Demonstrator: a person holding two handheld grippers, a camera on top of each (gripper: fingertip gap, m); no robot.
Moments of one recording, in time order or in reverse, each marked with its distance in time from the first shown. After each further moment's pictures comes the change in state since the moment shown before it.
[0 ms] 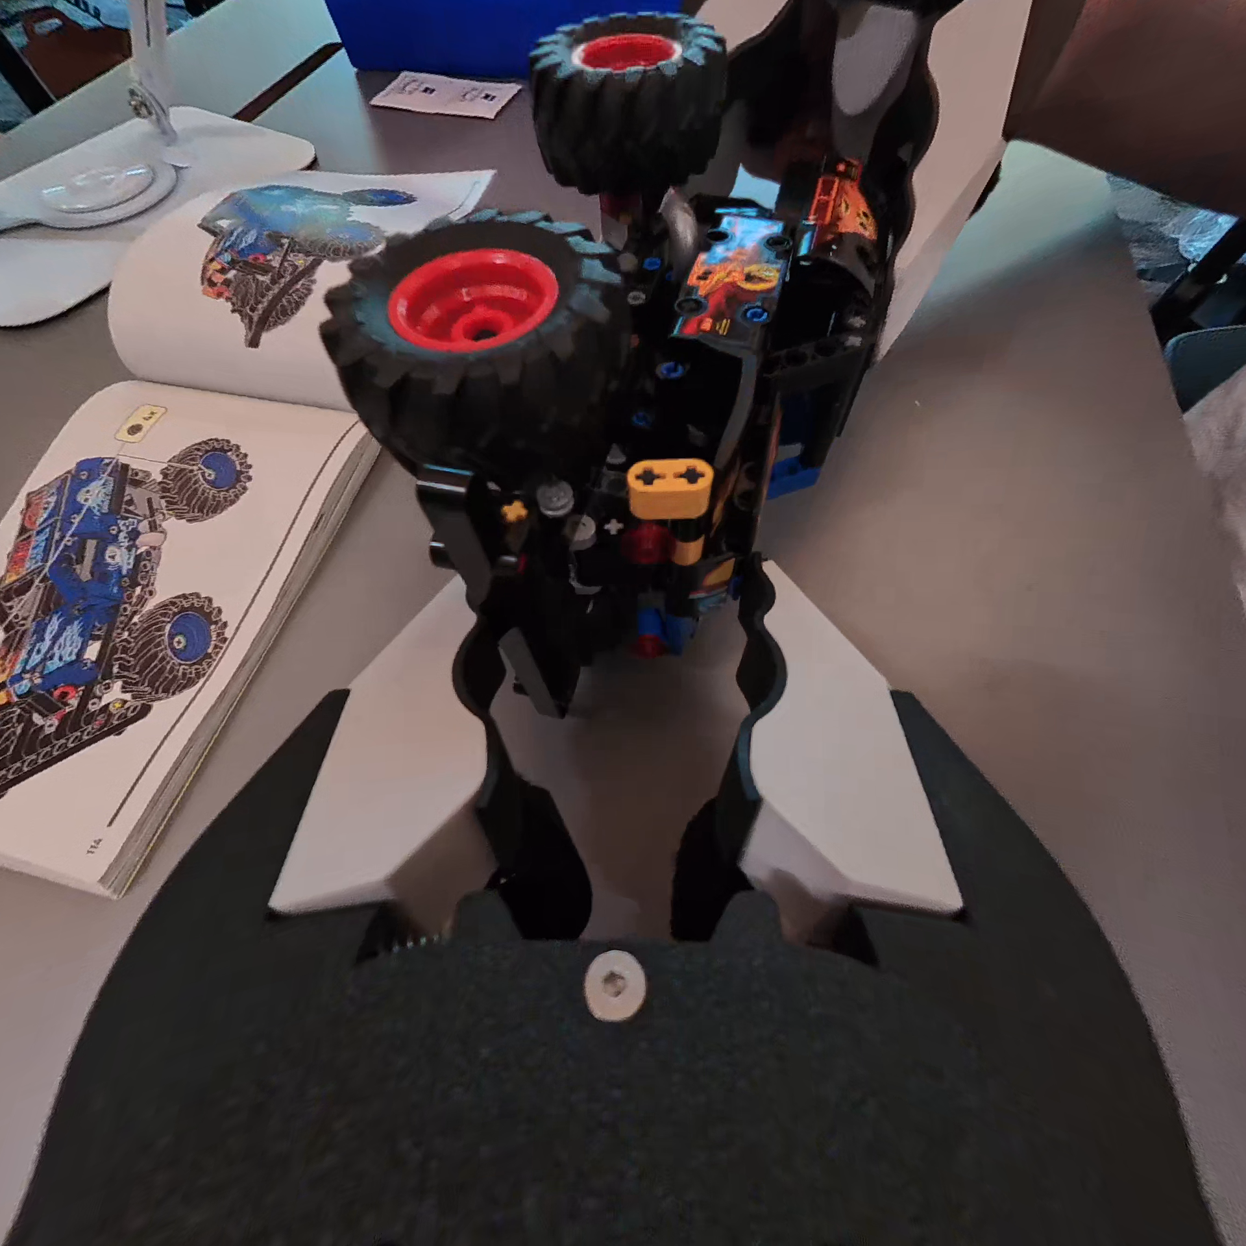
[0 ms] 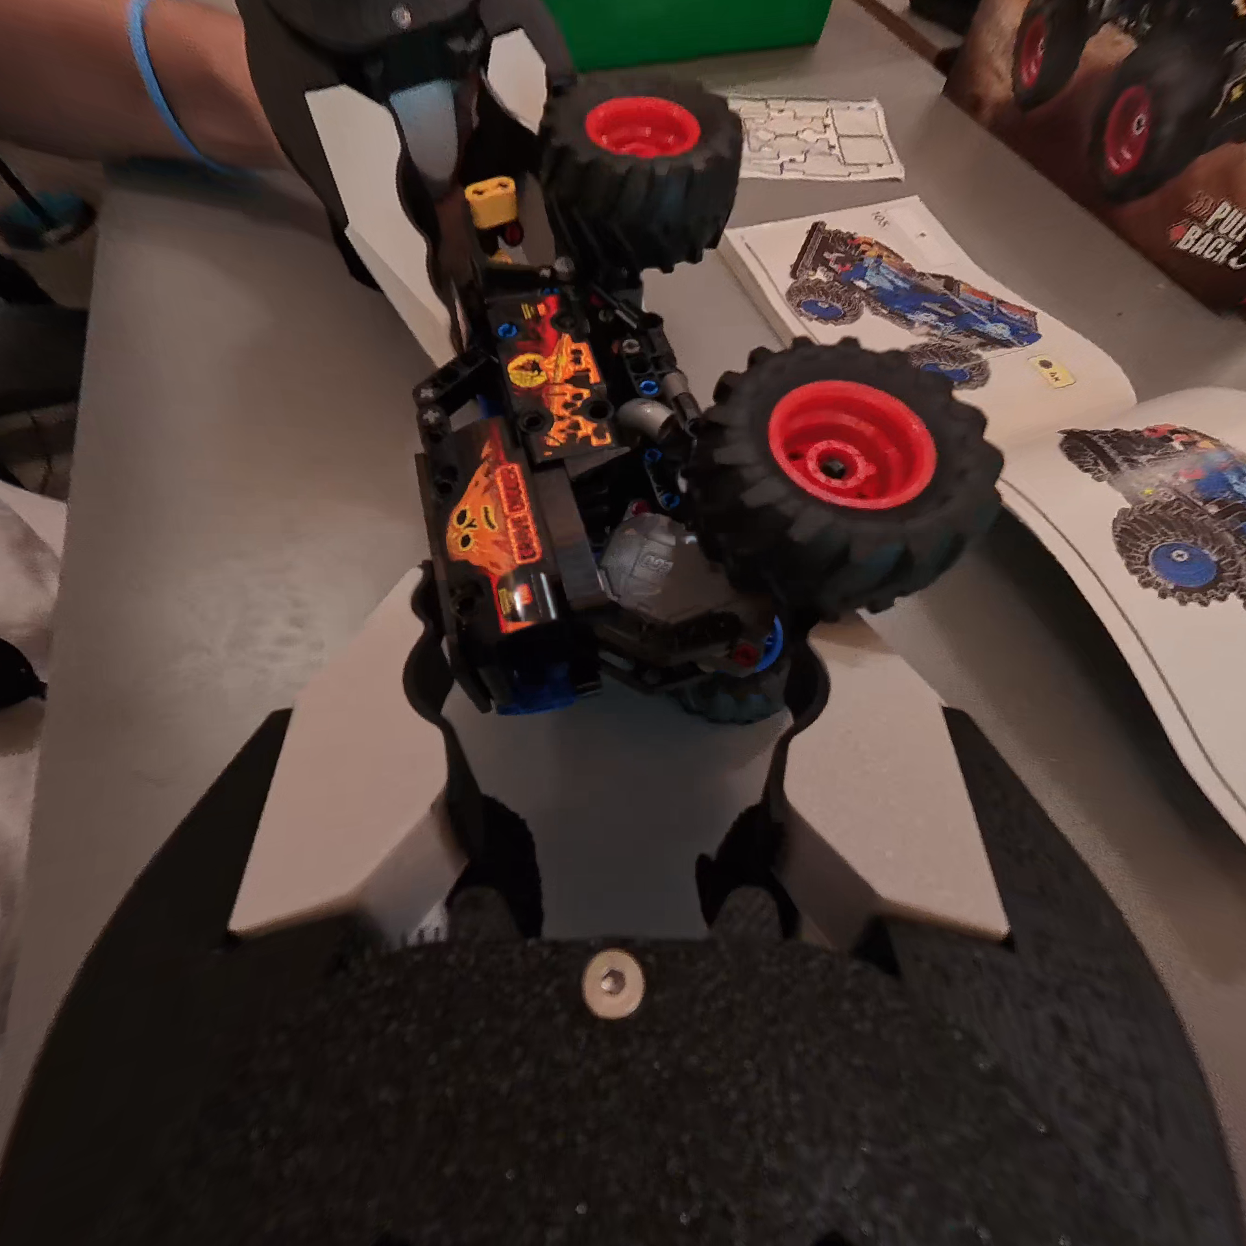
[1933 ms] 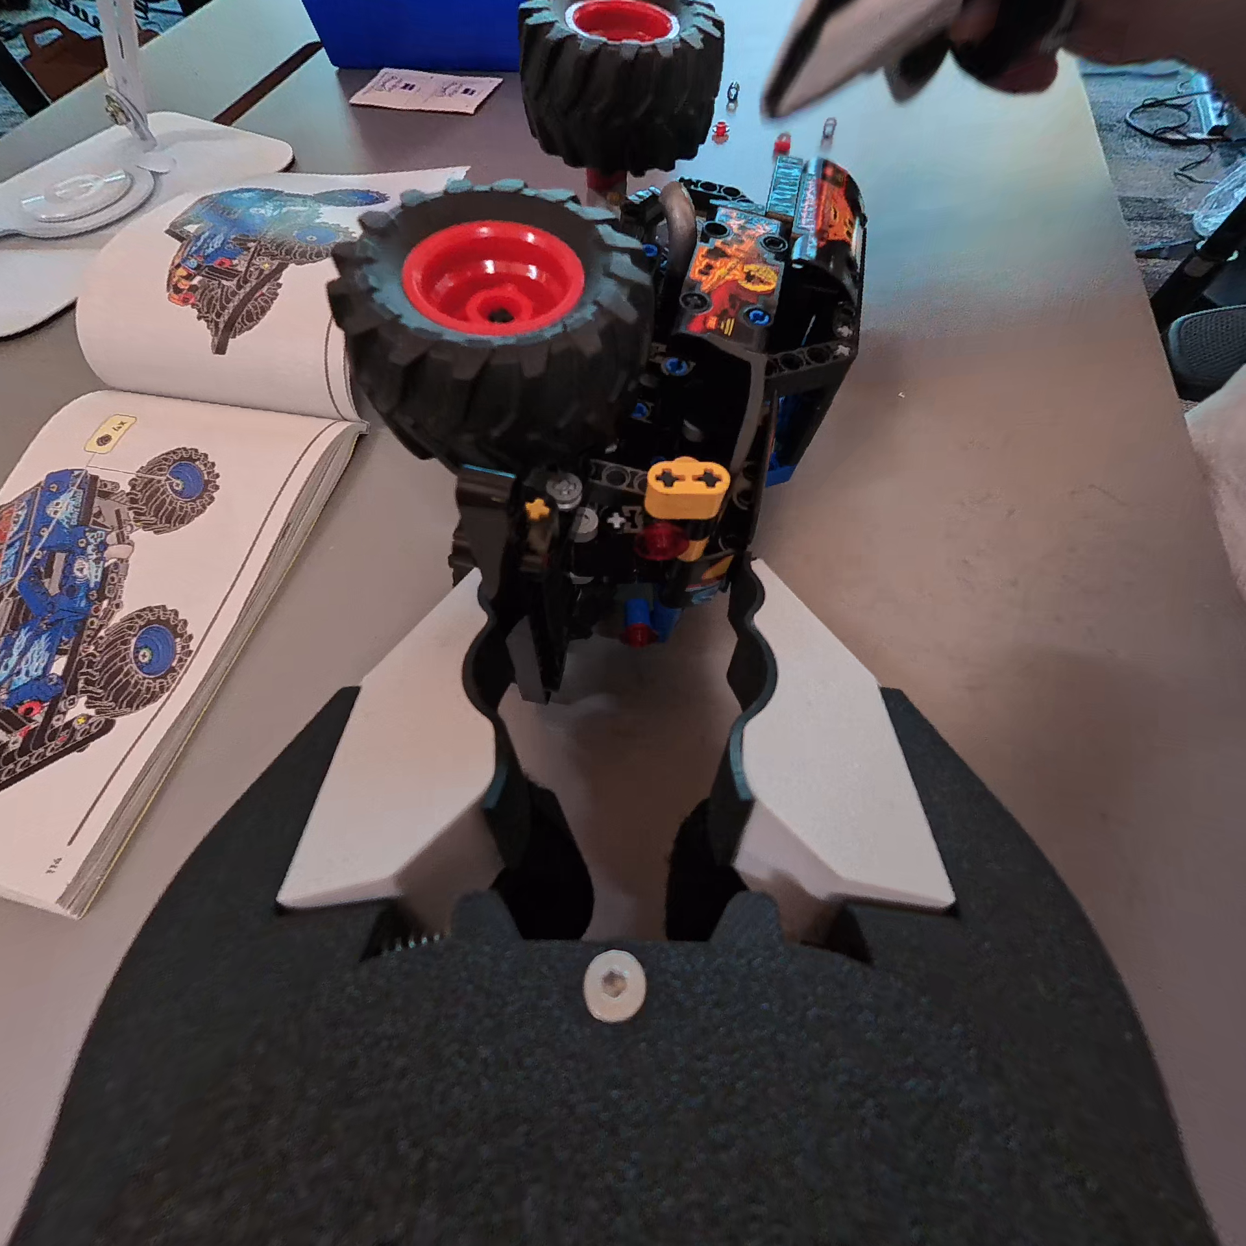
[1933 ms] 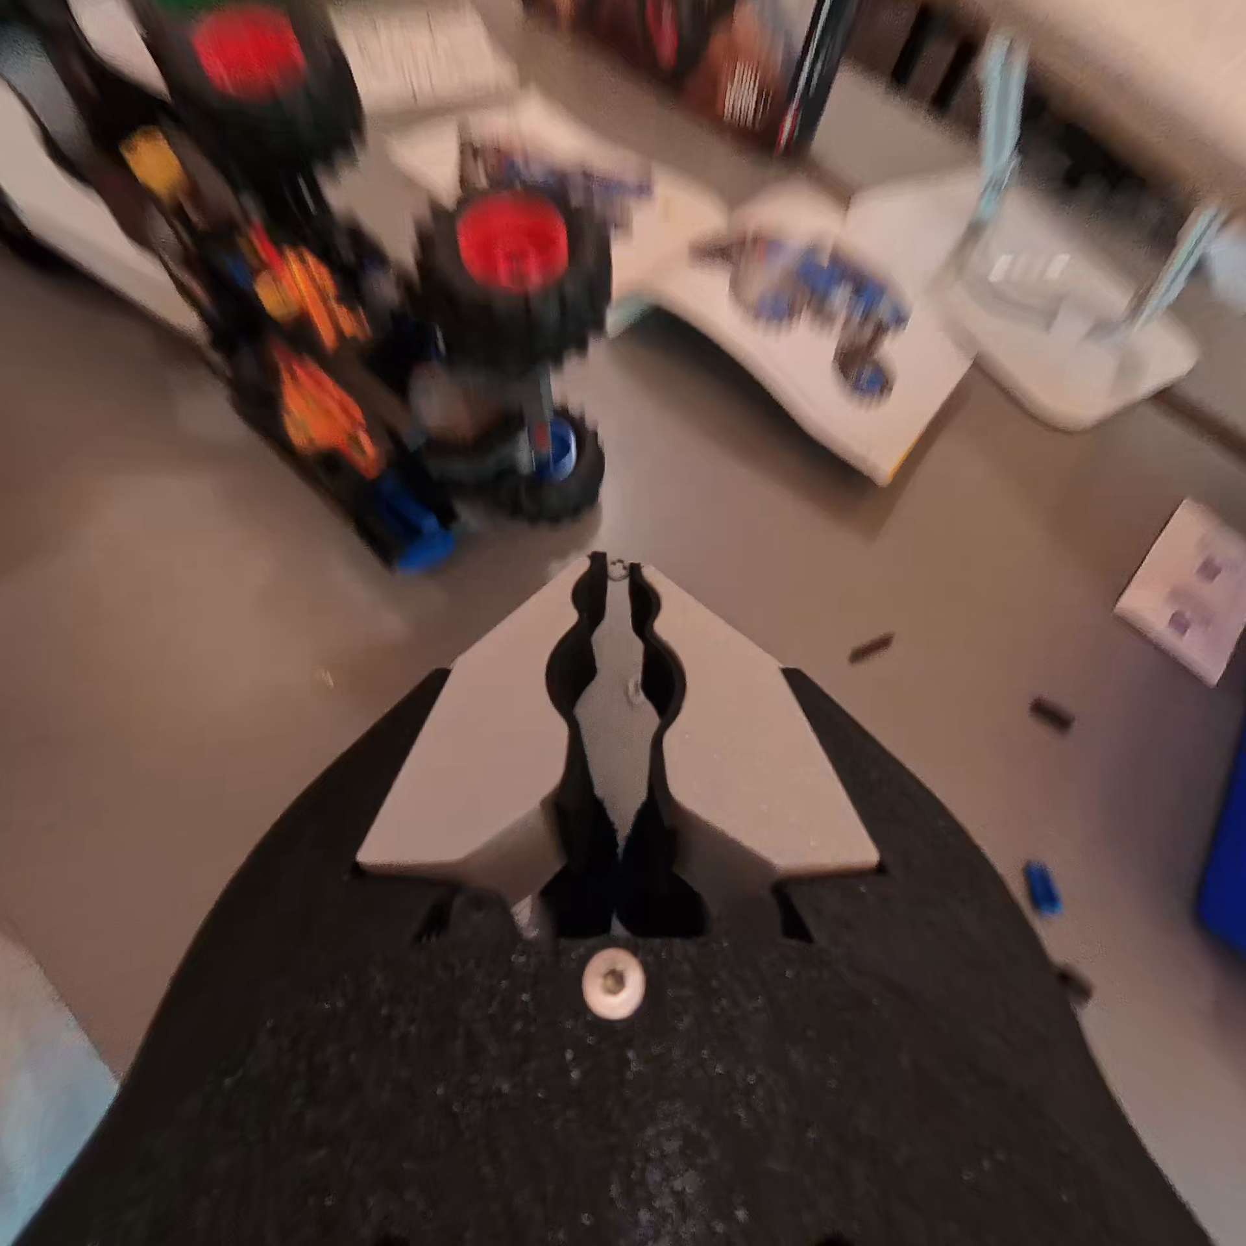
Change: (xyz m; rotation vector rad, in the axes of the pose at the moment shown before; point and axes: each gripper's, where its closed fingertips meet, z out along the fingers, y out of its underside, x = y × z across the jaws) left arm 0.010 0.000 0.005 -0.006 -0.005 0.019; right arm 0.031 0.034 -0.103 -0.044 0.478 0.168
